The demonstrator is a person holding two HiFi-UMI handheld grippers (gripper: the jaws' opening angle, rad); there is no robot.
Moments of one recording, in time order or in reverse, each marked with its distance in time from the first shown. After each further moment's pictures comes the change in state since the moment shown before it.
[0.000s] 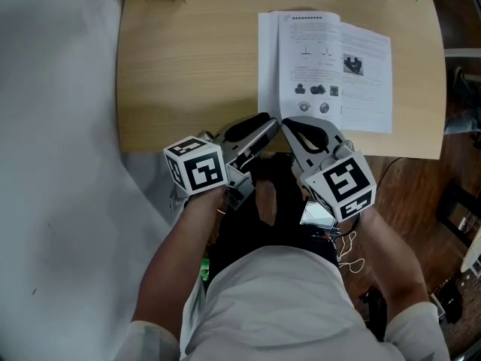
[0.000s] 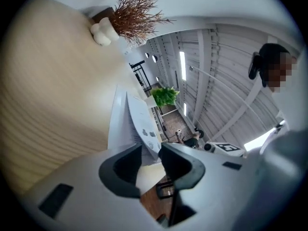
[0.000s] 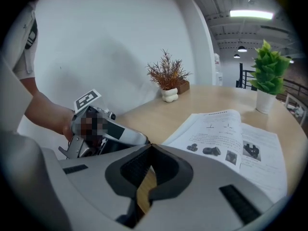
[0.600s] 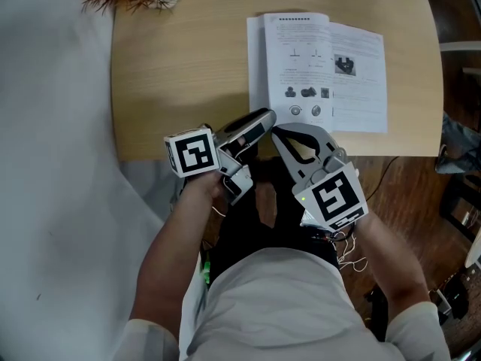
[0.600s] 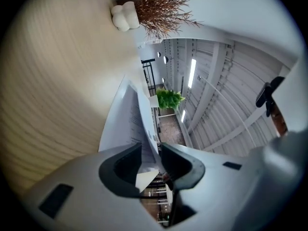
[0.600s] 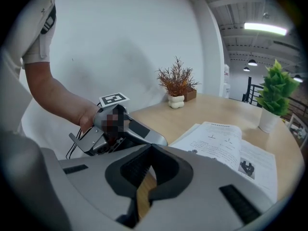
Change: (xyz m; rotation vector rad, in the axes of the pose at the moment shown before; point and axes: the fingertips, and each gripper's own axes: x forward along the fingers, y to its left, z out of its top) left arm 0.025 0.002 0.010 -0.225 0.018 -0.086; right arm -0.008 0.011 0.014 -0.149 -0.034 0.015
